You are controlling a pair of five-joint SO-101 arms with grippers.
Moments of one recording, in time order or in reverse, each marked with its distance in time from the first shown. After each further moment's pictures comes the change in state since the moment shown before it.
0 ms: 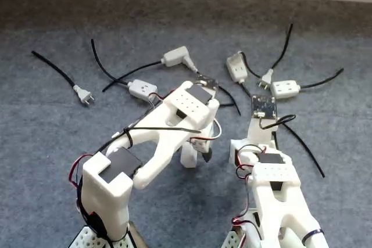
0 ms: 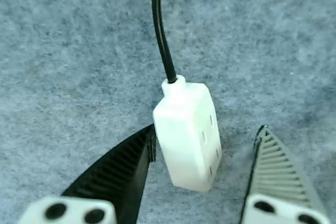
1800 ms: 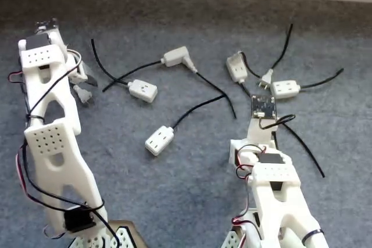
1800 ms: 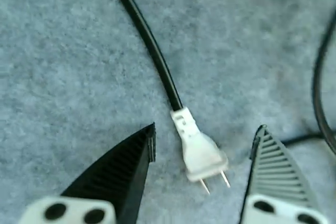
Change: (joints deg) left arm -56.2 36.0 -59.5 9.1 -16.4; right arm 0.0 0.0 0.0 0.0 0.3
